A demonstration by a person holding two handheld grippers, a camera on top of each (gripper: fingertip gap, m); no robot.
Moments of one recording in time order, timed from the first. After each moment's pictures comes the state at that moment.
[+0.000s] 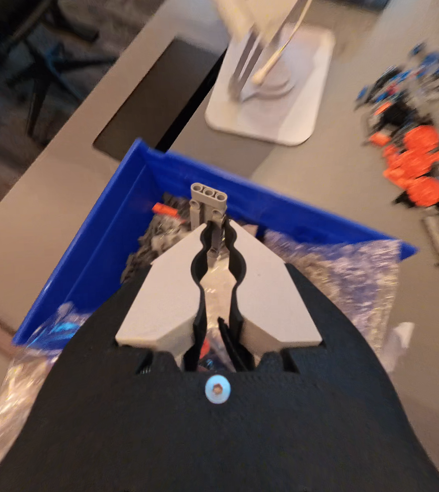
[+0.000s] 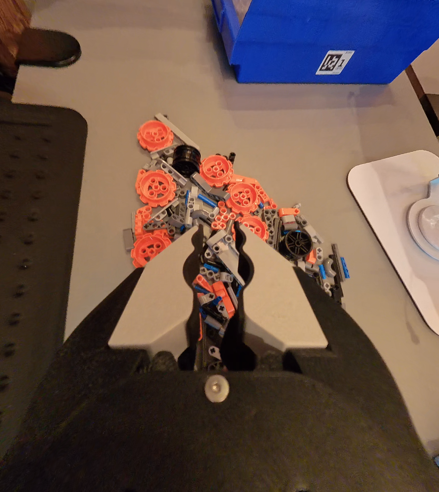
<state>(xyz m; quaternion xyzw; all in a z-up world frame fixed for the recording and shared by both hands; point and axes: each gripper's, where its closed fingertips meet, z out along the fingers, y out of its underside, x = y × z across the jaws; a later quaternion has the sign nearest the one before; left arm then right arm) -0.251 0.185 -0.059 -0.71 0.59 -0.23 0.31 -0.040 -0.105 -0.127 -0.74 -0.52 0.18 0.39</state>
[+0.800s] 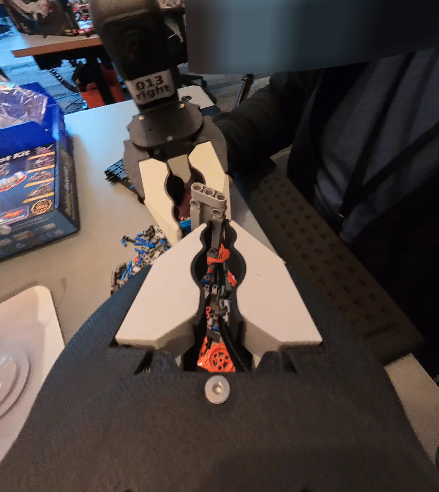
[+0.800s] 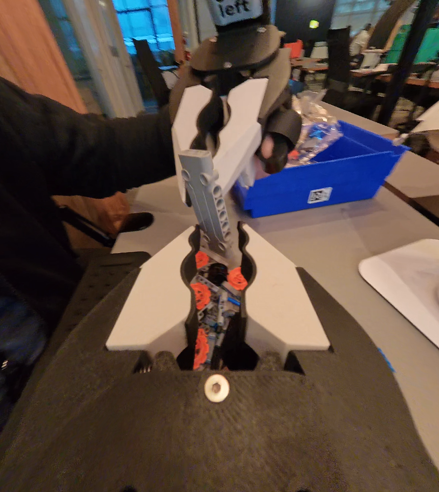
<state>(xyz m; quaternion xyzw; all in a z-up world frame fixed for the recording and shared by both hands) -0.058 -0.125 -0.013 -0.34 0.77 -0.48 0.24 -0.069 -0.105 -0.033 -0.65 -0.40 0.39 0.52</state>
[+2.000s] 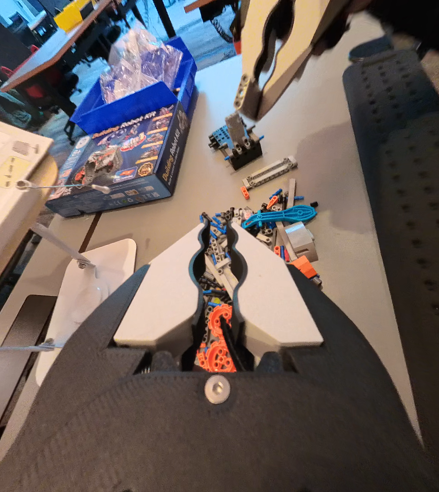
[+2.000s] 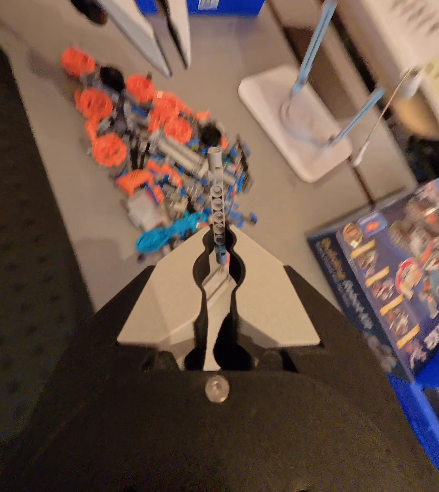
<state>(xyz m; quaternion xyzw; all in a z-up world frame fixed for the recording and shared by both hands) 0.006 -0.112 -0.055 -0.47 0.71 -0.29 0.44 0.114 -0.164 -0.064 -0.80 -0.42 0.03 0.42</state>
